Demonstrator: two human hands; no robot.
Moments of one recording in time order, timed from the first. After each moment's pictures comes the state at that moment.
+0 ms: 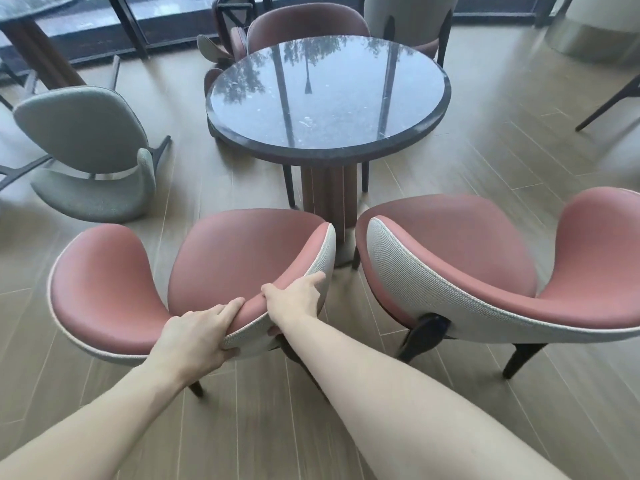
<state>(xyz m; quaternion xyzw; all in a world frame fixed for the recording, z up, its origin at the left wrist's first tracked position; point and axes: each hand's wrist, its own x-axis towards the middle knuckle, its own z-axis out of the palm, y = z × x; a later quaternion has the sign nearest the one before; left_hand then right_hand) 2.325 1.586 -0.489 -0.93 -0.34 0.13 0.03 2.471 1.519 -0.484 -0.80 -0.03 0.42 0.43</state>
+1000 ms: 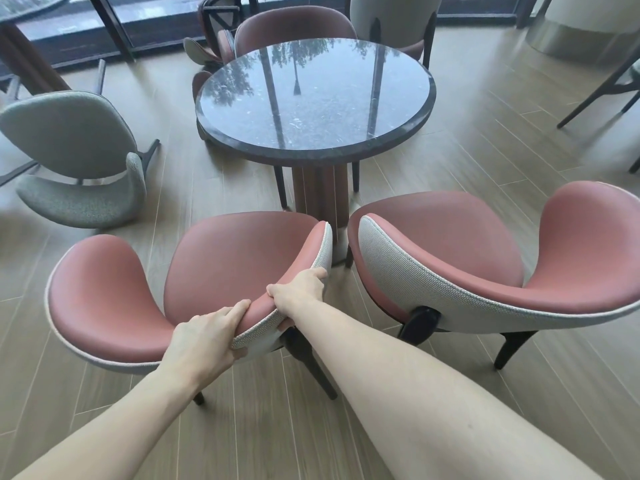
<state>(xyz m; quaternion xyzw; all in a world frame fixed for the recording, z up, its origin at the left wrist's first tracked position) 2.335 1.567 -0.485 -0.93 -0.35 0.12 0.01 2.492 1.518 -0.483 -0.82 -0.04 0.43 0.38</state>
